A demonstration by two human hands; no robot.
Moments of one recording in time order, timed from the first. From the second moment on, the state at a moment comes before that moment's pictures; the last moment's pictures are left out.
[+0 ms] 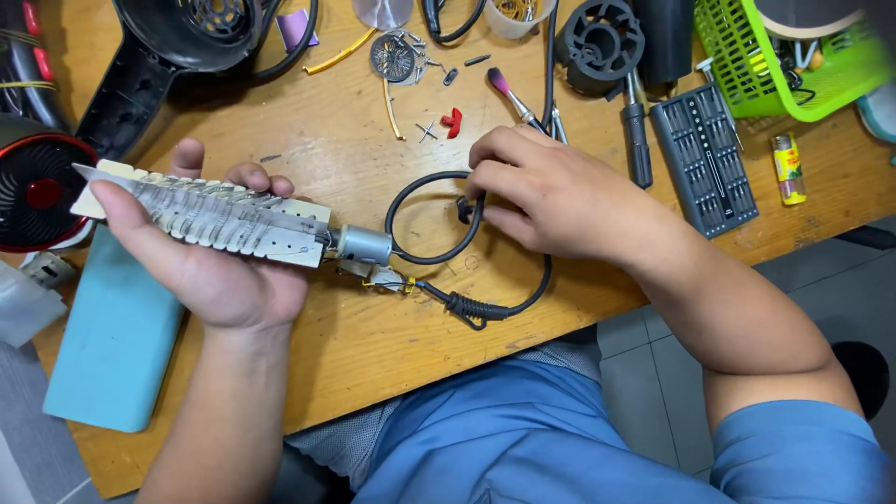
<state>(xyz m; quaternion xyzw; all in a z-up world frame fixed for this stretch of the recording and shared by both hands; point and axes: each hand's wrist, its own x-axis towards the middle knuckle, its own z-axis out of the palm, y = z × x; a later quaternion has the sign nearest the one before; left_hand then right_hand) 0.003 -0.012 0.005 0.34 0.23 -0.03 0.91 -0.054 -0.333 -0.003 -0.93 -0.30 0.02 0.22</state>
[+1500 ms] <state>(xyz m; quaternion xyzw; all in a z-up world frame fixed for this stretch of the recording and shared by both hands) 0.007 -0.018 -0.031 0.31 0.17 -0.20 0.91 -0.091 -0.365 0.004 -0.92 -0.12 -0.11 0.35</state>
